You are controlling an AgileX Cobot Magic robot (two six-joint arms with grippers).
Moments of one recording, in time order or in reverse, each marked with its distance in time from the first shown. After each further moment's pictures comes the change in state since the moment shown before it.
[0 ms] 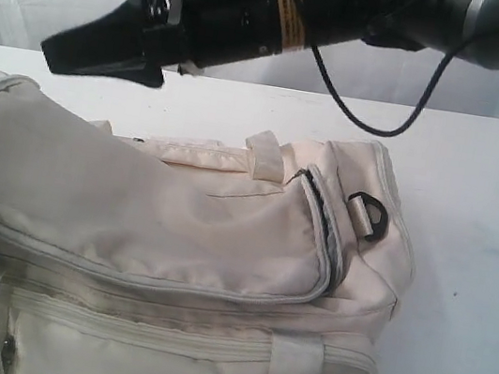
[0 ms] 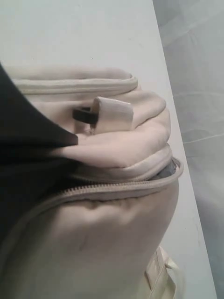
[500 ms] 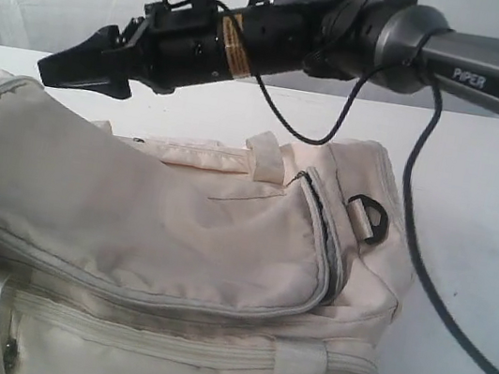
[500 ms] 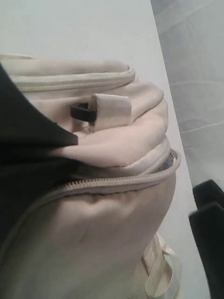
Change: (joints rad) left arm 0.000 0.000 0.000 0.004 -0.048 0.000; right arm 0.029 0.189 -0.149 0.014 0.147 0.061
